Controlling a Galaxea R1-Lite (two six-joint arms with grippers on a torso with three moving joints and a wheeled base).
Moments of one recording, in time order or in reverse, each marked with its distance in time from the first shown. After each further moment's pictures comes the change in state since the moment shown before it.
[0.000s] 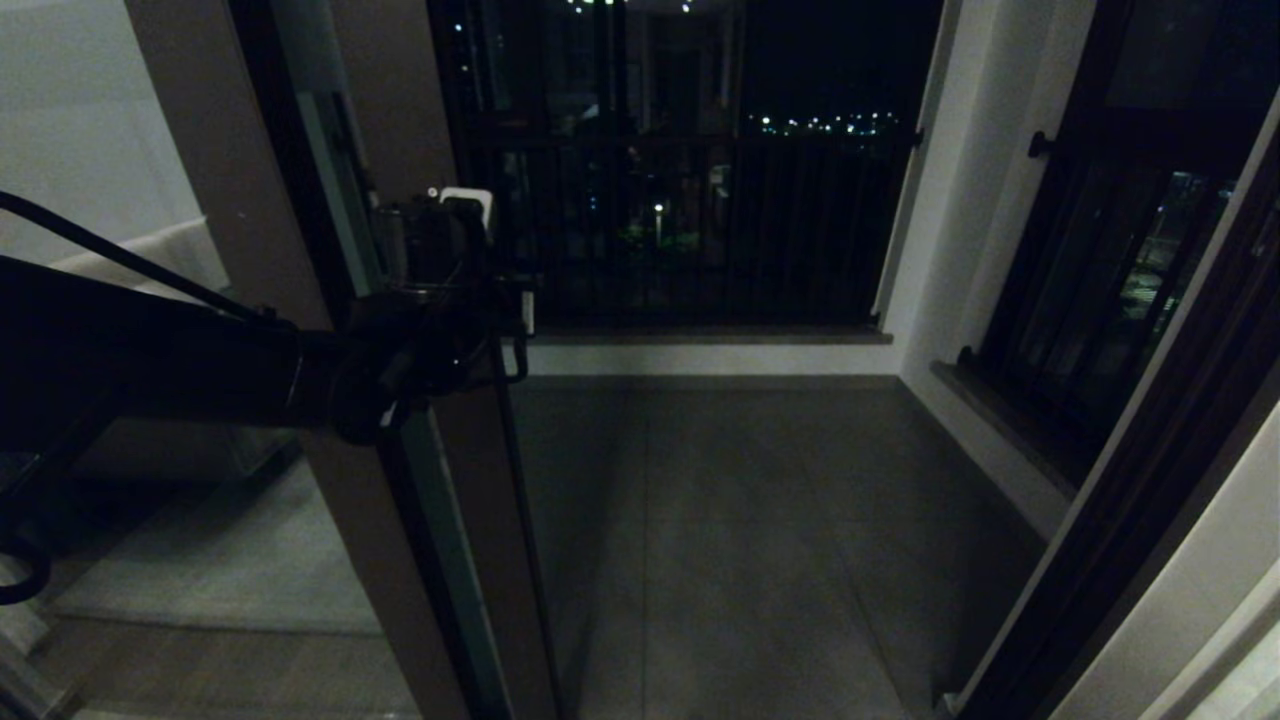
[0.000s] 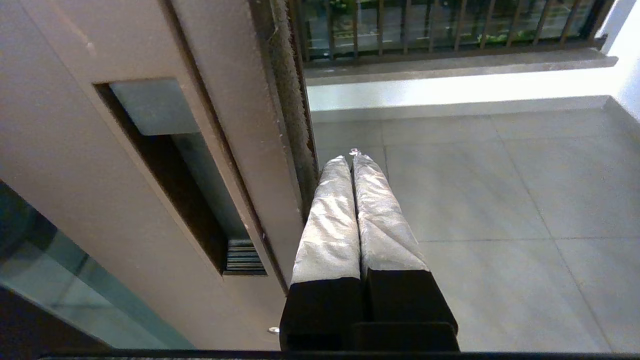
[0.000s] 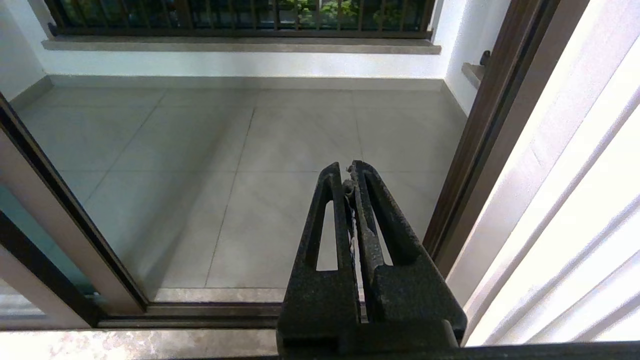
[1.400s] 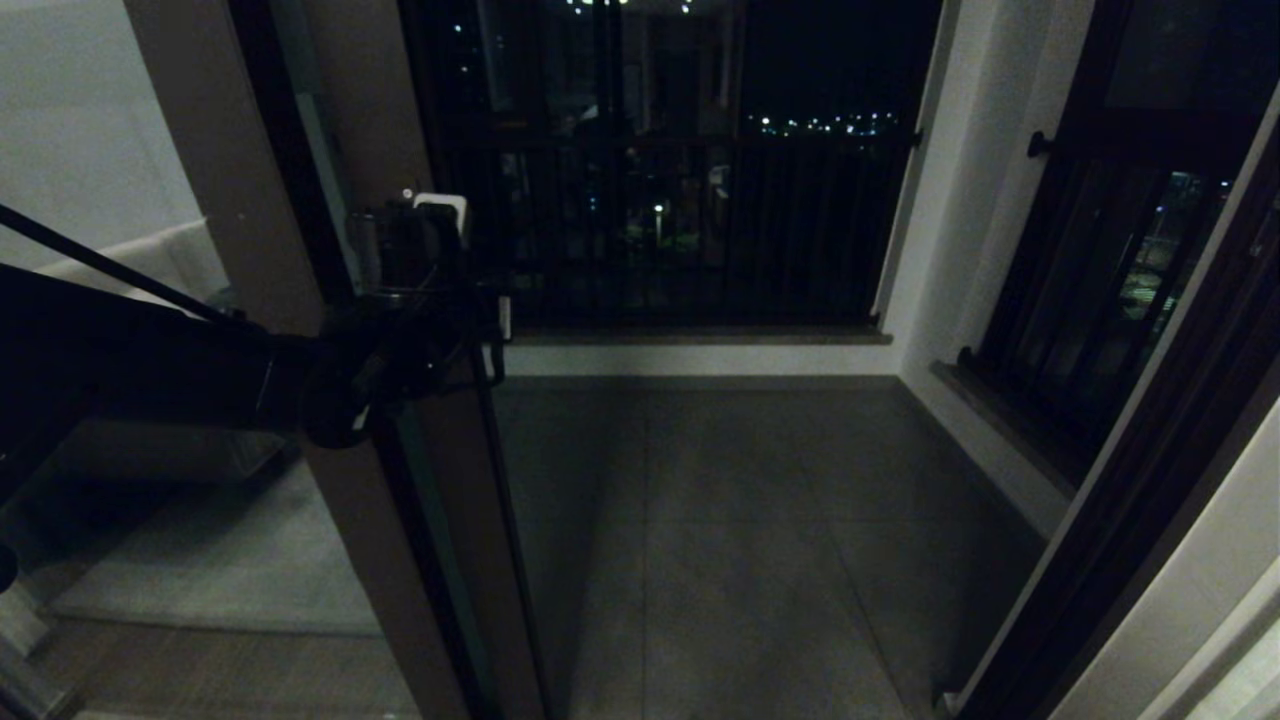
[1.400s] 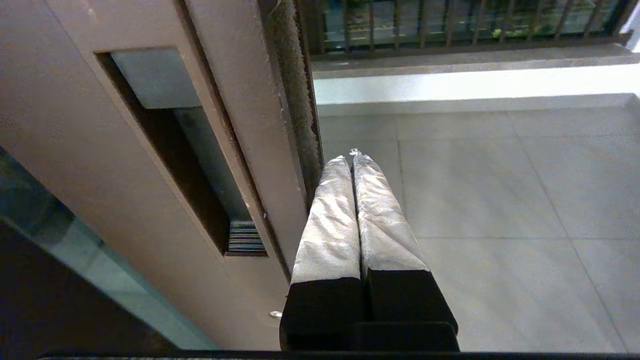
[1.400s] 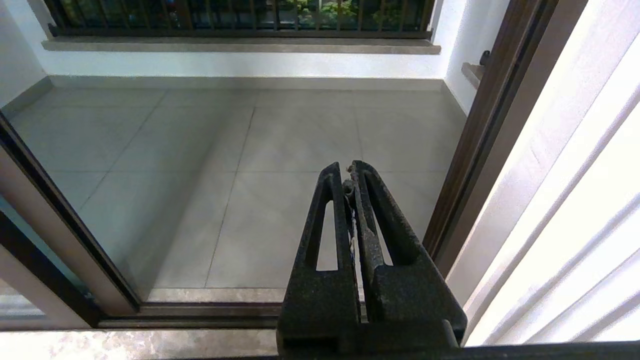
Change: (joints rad) left arm 0.053 -0.020 0.045 0.002 -0.002 -0.011; right arm 0.000 0.000 0.000 0.000 0.000 0.000
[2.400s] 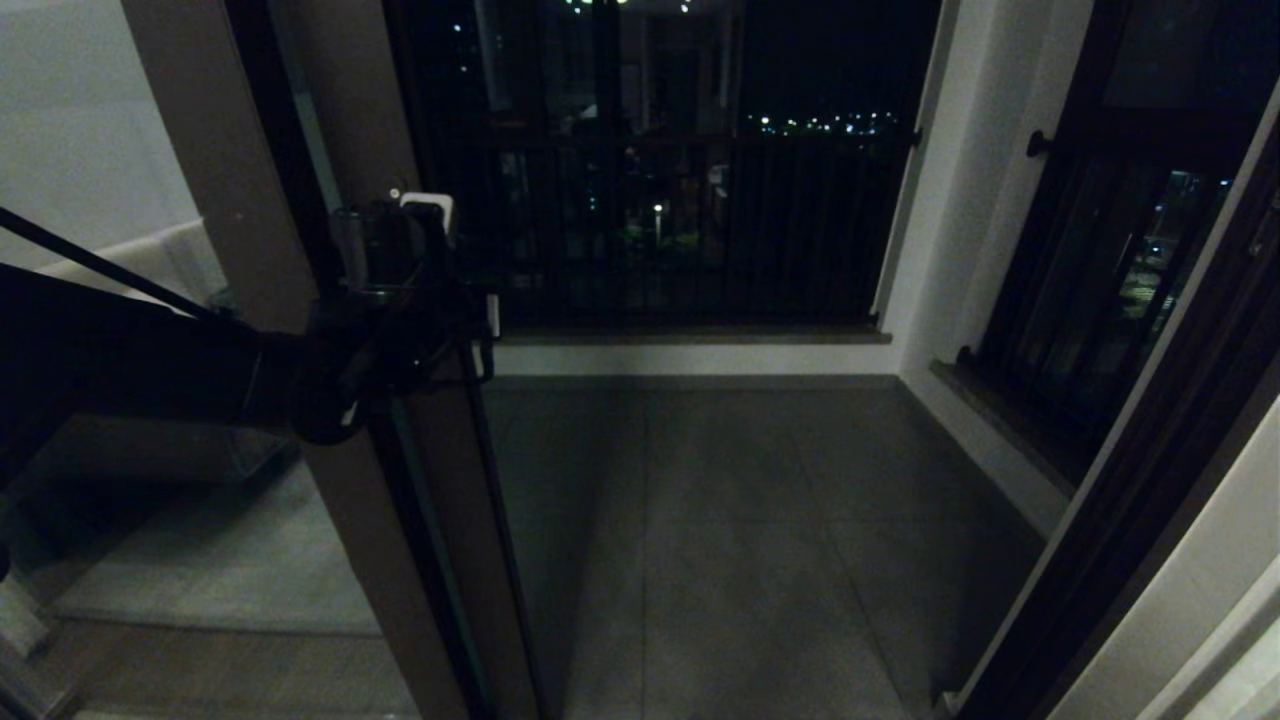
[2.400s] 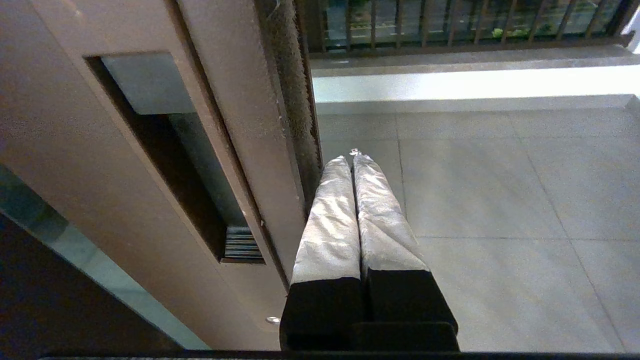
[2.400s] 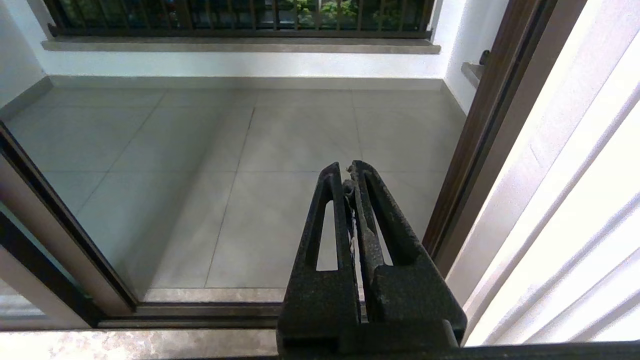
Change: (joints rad) left arm 0.037 -0.005 0.001 0.000 -0.018 -0.004; right arm 0.000 0.000 0.000 0.000 0.000 0.000
